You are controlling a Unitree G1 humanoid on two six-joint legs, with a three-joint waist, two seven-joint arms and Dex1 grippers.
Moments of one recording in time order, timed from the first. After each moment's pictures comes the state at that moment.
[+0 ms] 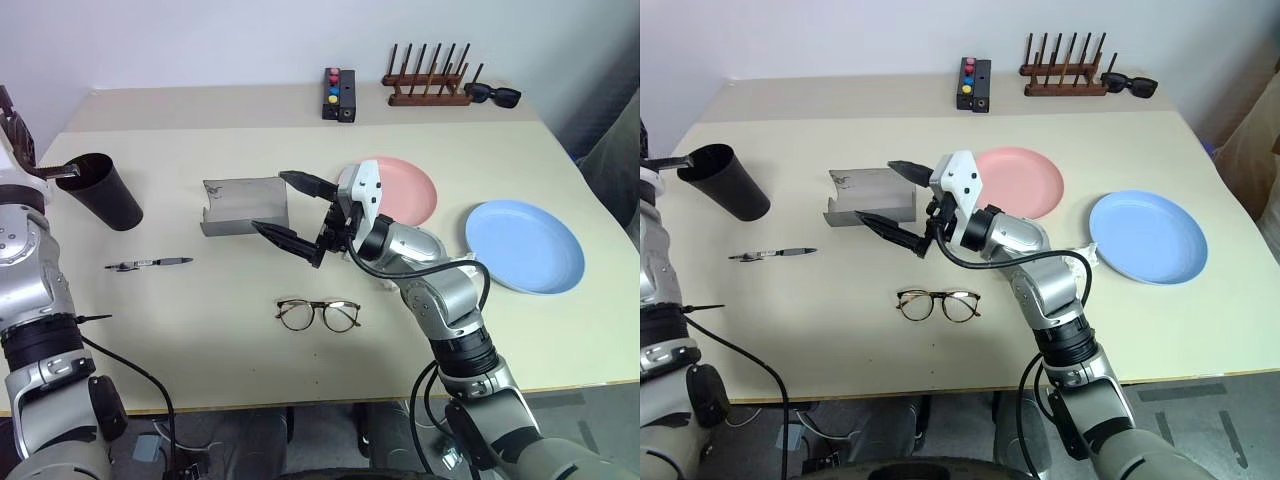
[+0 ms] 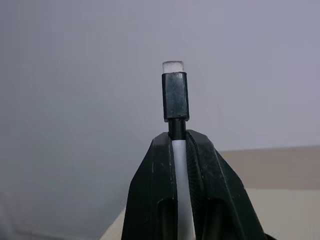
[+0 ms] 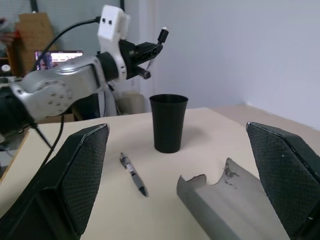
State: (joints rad) left arm -0.61 0.63 0.52 0.40 -0.16 -0.08 -0.09; right arm -0.56 -0.13 0.22 -0.14 0.39 0.31 0.74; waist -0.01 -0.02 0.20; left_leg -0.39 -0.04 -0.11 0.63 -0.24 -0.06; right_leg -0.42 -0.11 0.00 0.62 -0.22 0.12
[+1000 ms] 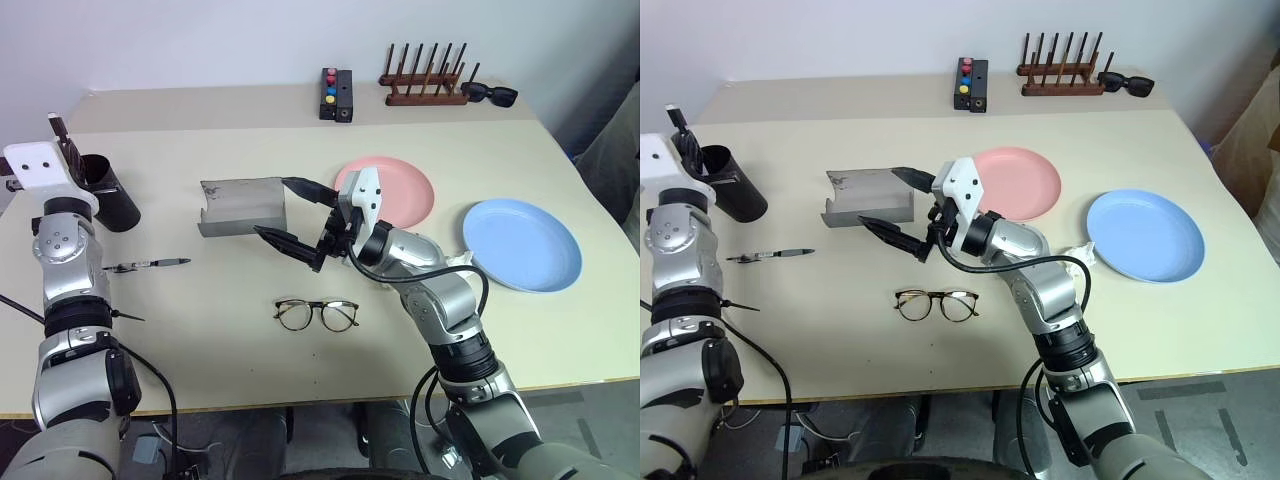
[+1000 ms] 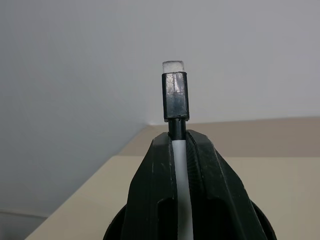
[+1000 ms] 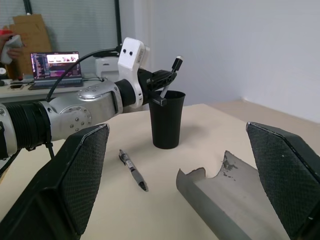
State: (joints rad) left arm -0.70 0.60 0.42 0.79 -0.15 -0.30 -0.10; right arm -0.54 -0.13 0.22 -0.14 0.39 0.30 0.74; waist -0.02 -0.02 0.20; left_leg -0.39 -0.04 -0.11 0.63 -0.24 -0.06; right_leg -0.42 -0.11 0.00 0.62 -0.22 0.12
